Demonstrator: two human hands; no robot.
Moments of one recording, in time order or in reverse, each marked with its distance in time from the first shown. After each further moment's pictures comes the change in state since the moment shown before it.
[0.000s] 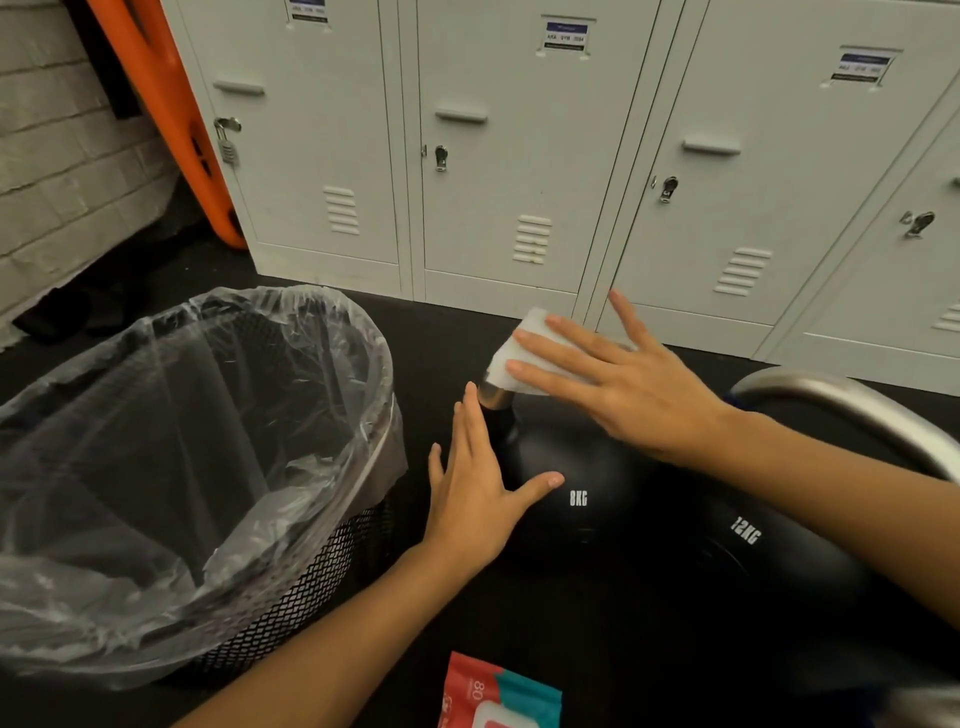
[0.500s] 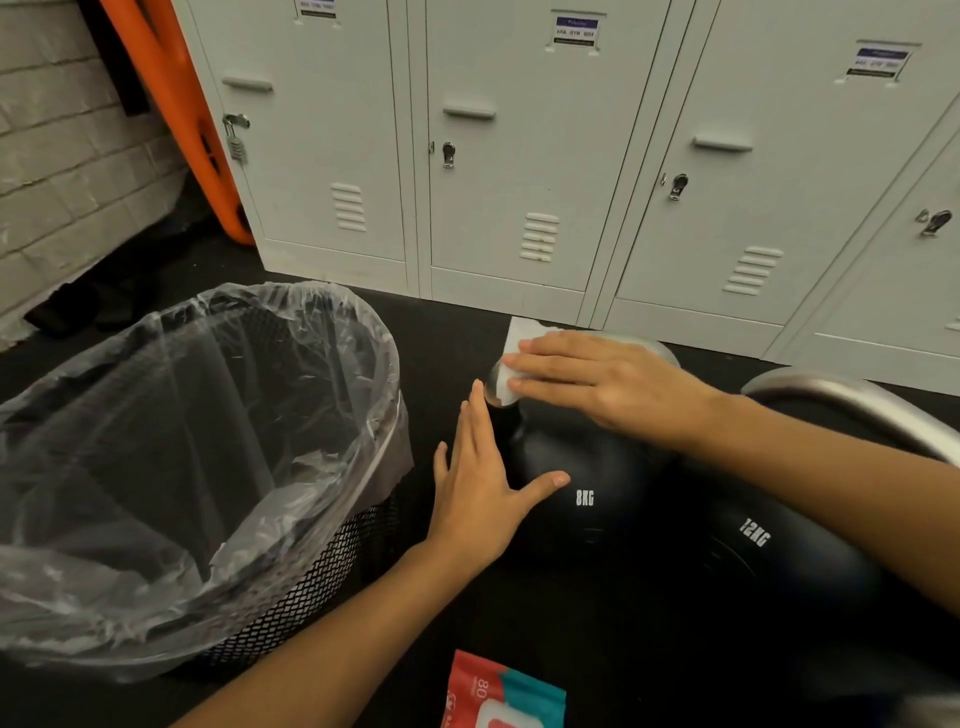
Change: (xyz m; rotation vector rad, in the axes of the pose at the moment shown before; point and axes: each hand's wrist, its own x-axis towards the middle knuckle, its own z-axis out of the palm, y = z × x) left_hand 0.001 -0.002 0.000 0.022 0.010 0.009; right_hand 0.019 0.001 -0.001 0.263 0.151 -0.168
